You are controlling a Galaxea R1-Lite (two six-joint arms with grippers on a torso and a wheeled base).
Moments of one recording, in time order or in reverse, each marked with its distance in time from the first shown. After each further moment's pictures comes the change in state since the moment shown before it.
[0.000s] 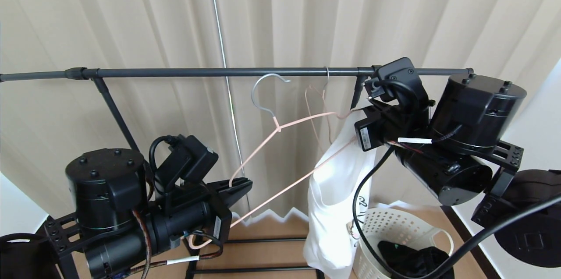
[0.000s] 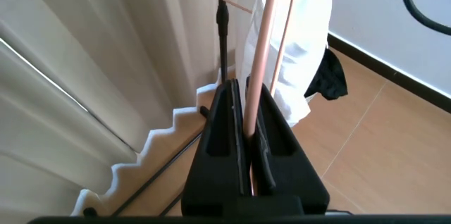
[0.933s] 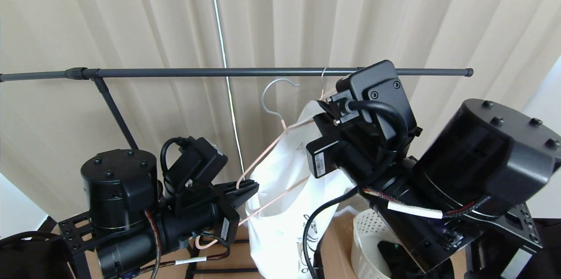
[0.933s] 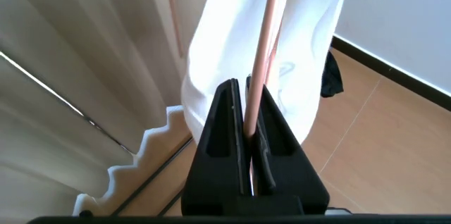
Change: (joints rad) left arm -0.024 0.030 -0.017 -0.003 0.000 0.001; right arm 0.303 0.034 0.027 -0.246 -0.014 0.005
